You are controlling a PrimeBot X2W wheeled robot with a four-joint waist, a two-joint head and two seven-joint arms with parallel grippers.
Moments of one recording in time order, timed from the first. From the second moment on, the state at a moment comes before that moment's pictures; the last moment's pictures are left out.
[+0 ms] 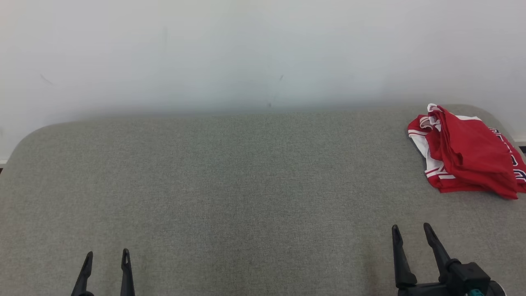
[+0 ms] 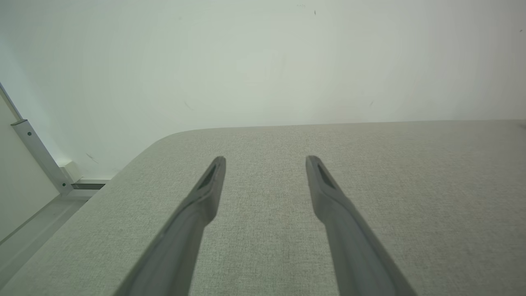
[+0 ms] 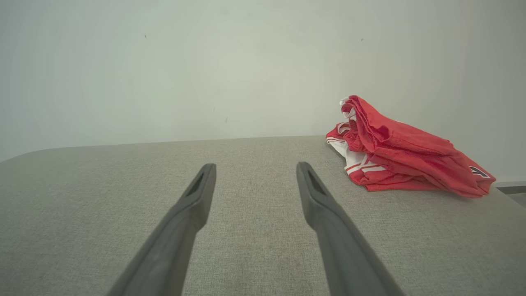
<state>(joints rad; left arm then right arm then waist) 0.06 0.11 0.05 0.16 -0.09 -0.03 -0.26 0.01 -0.06 -0.09 0.21 0.06 0.13 -0.26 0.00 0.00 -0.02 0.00</state>
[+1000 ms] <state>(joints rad) 0.12 0.13 0.05 0.15 -0.12 -0.10 -0.26 0.04 -0.05 -0.01 0.24 0.05 0.13 -0.26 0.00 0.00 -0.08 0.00</state>
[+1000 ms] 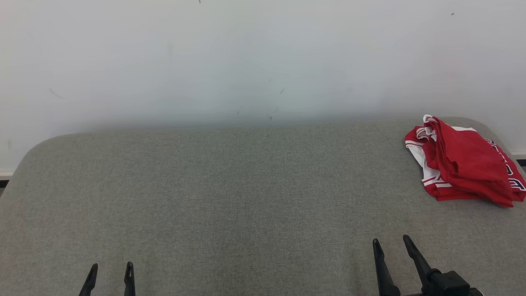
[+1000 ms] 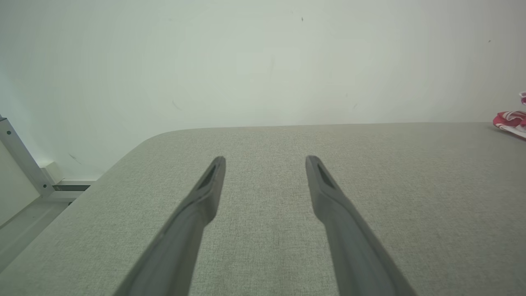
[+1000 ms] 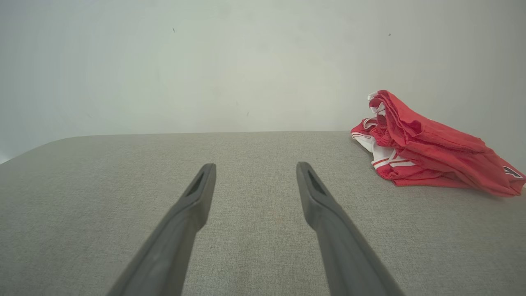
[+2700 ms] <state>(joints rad) 0.11 0.10 0.08 0.20 -0.30 -0.10 -0.21 0.05 -0.05 -0.03 0.27 0.28 0.13 -0.21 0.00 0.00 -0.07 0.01</state>
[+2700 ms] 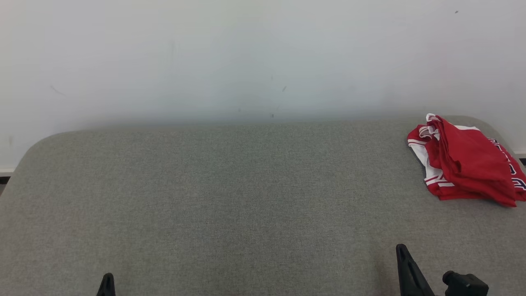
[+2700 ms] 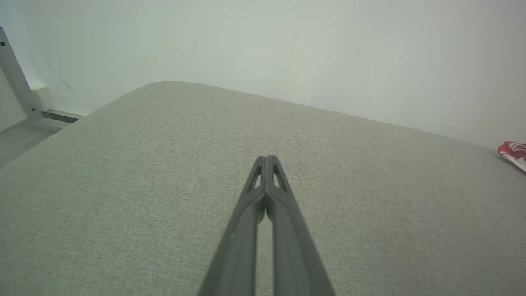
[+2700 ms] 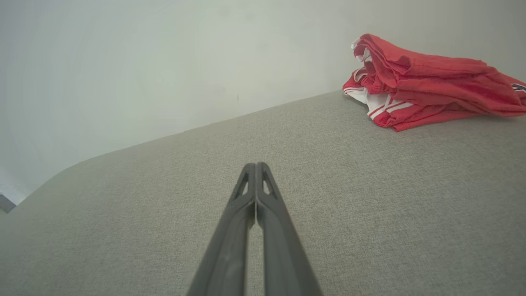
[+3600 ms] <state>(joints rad) 0.05 0.08 0.08 0.21 -0.75 -0.11 -0.10 0.00 -0.05 -0.05 0.26 0.73 0.13 -0.10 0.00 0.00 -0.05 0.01</state>
